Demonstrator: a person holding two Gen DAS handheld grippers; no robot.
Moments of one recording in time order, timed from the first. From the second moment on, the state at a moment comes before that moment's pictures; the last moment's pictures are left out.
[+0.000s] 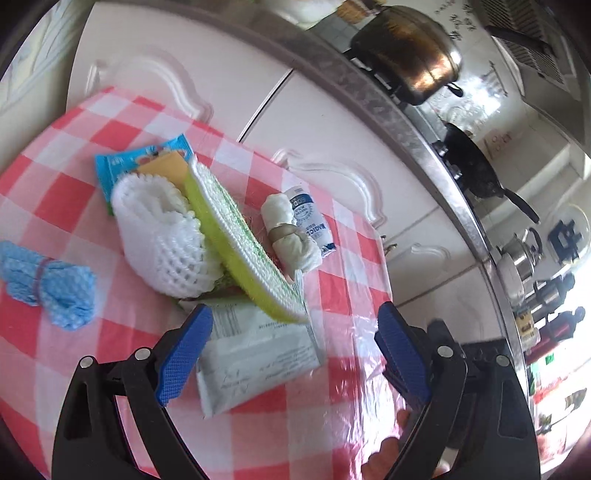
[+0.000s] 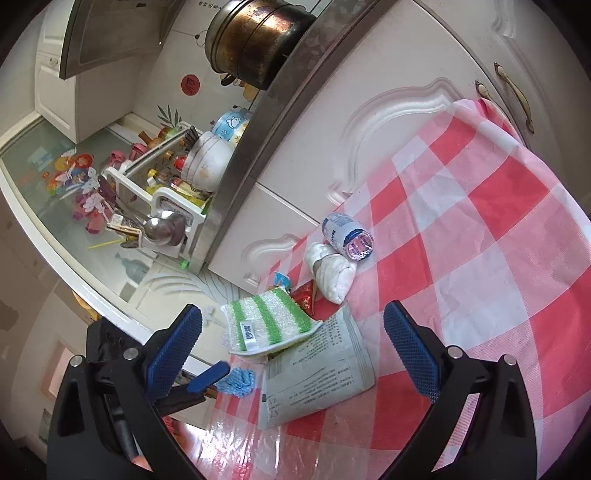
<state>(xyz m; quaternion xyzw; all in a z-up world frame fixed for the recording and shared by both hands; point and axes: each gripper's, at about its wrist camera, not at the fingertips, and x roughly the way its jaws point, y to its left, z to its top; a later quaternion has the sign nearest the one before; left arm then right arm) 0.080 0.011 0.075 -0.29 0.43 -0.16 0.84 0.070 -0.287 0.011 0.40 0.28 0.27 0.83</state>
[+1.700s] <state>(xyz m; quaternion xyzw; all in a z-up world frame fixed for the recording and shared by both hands) -0.015 0.107 0.111 -0.26 0.37 -0.10 0.89 0.055 -0.174 0.036 0.21 0.32 0.30 0.87</state>
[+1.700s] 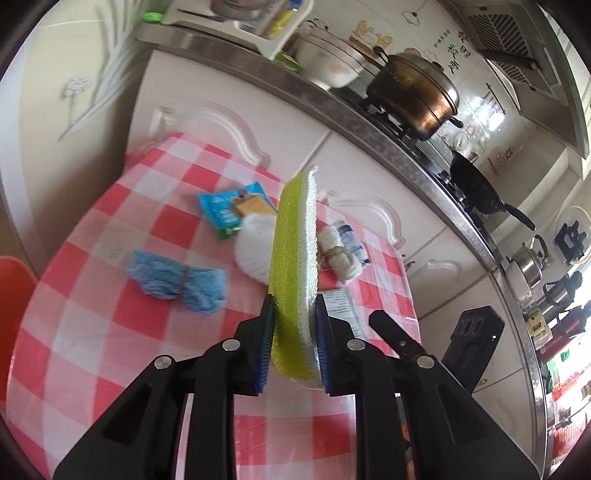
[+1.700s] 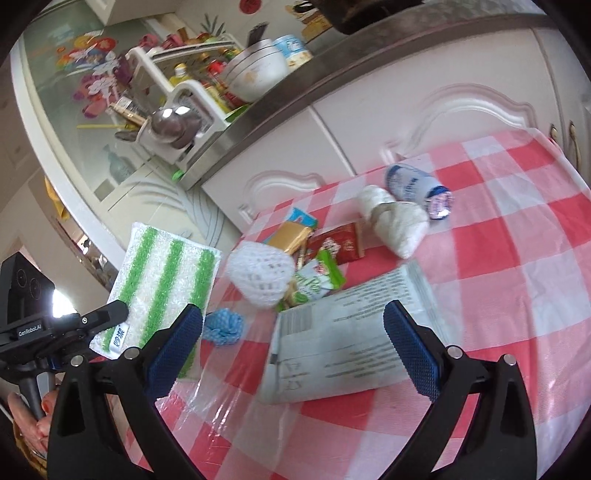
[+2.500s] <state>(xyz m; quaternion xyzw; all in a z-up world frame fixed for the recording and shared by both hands) -0.056 0.237 0.077 -0.33 0.35 -0.09 0.88 0.105 -0.070 0.051 0.11 0.35 0.26 0.89</state>
